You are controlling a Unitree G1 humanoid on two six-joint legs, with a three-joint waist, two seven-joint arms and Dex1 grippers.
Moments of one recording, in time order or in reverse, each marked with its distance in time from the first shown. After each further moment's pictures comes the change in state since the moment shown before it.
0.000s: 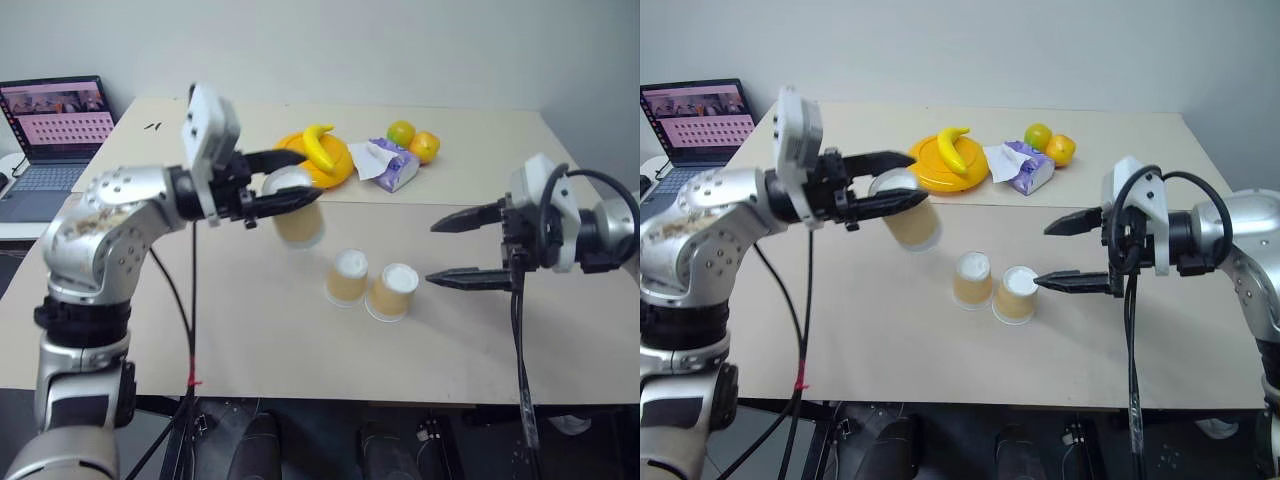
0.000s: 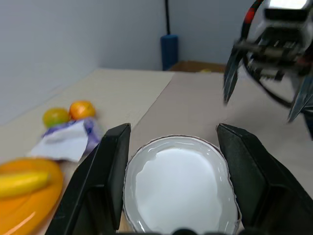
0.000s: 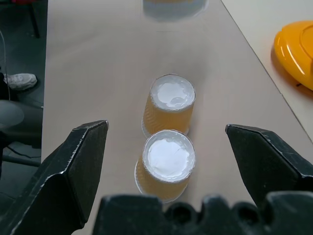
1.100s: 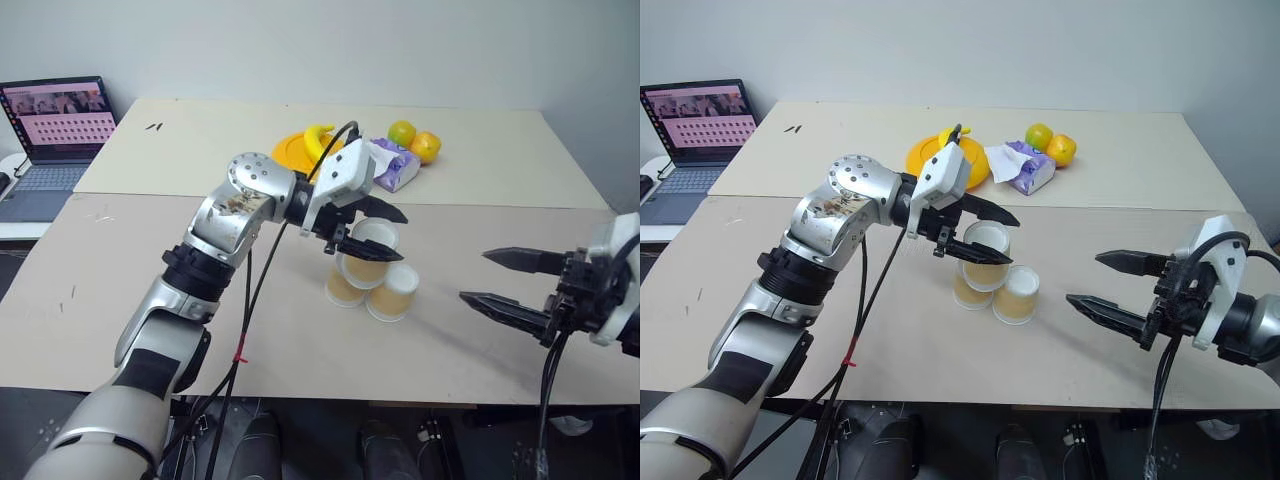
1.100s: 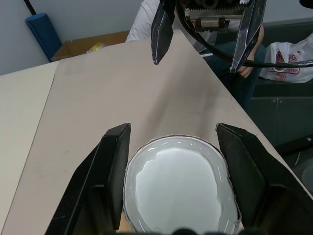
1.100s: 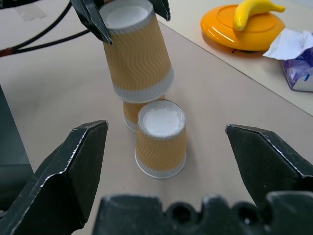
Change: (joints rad) left arm -0.171 -0.253 -0.330 0.400 0.327 -0.384 -0.366; right arm 0.496 0.162 -0.518 -0.285 0.256 0.111 -0.317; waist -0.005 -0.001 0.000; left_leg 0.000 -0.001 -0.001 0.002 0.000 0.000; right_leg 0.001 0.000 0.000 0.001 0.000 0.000
